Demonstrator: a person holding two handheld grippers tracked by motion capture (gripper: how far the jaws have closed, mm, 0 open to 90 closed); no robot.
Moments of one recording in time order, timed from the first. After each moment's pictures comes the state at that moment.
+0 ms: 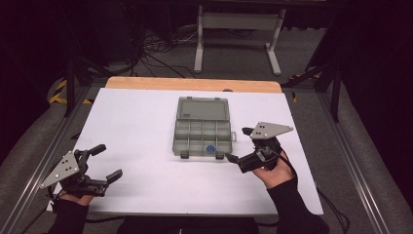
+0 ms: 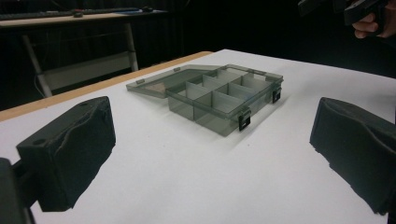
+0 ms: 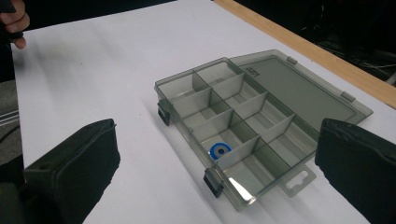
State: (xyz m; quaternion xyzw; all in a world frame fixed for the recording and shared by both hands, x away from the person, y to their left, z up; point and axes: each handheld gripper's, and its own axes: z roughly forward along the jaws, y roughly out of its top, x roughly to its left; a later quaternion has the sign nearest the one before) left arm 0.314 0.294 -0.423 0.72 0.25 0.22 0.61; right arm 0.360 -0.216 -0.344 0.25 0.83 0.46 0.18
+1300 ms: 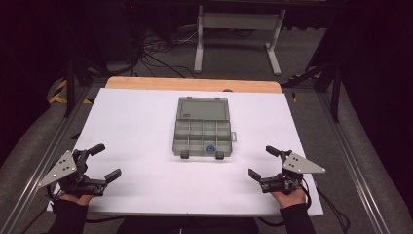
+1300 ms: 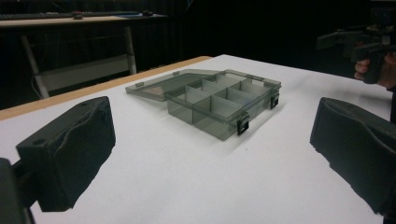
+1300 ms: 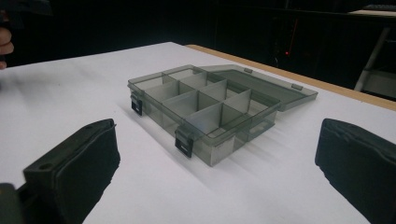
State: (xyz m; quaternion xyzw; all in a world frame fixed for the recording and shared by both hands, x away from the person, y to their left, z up) left arm 0.315 0.299 -0.424 0.71 0.25 0.21 0.62; right arm 0.321 -0.286 -0.423 0.27 0.74 0.57 0.24
